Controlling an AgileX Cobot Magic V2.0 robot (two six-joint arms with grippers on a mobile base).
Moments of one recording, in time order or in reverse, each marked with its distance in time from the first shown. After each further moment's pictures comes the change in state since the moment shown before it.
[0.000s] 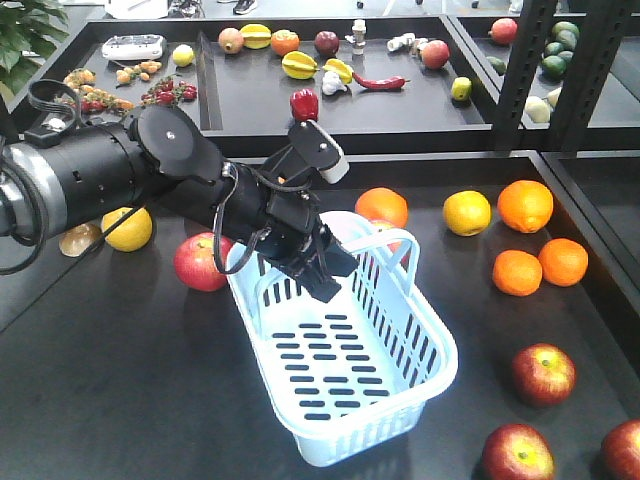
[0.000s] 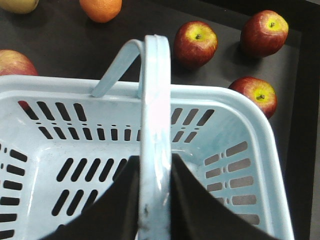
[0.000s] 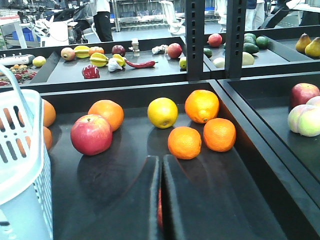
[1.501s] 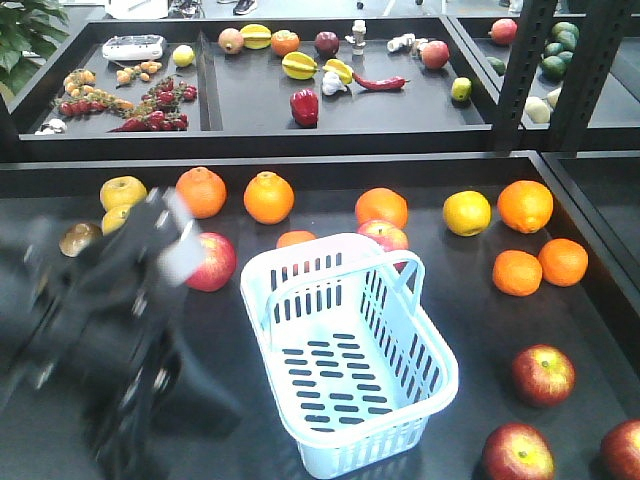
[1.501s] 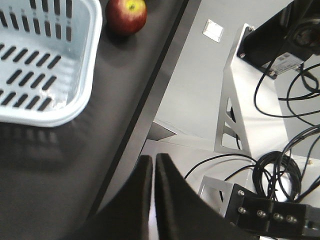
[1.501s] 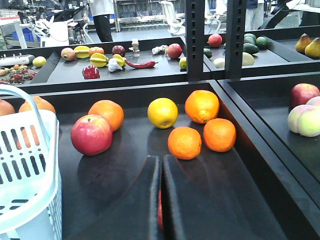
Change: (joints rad) left arm 0.000 -0.633 0.478 0.069 0.312 -0.339; right arm 0.000 0.000 0.000 0.000 0.000 0.000
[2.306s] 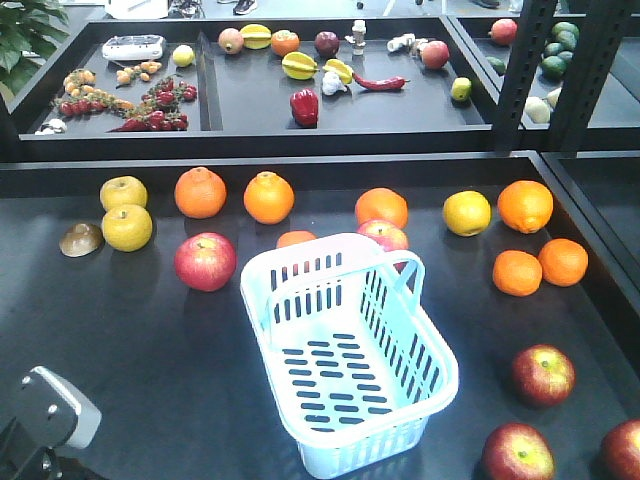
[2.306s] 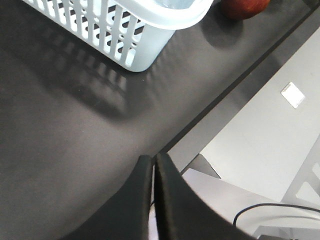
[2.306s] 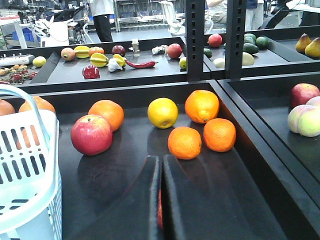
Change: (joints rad) left arm 0.000 -0.301 0.688 -0.078 -0.620 -0.047; right arm 0.000 0.000 0.000 0.000 0.000 0.000
